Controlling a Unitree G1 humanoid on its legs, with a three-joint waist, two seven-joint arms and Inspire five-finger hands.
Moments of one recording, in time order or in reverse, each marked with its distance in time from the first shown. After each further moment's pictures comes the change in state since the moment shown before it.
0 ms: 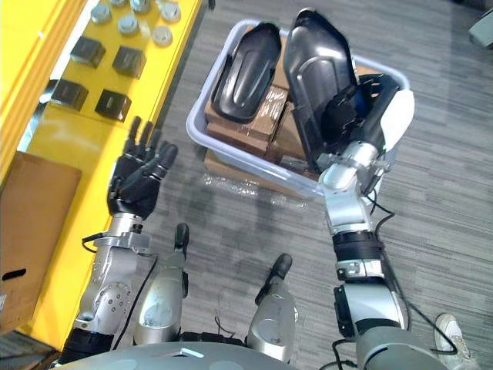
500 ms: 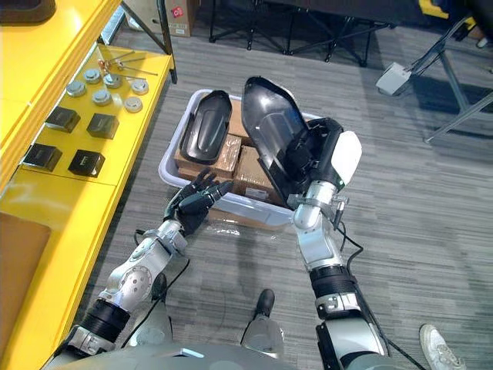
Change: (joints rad) left arm -0.239 0.024 -0.153 0.358 -0.122 0.226 0.081; right arm 0.206 0.132 0.114 -0.007 -0.165 -0.164 0.010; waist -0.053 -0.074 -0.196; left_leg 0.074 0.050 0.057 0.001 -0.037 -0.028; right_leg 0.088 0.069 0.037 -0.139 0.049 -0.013
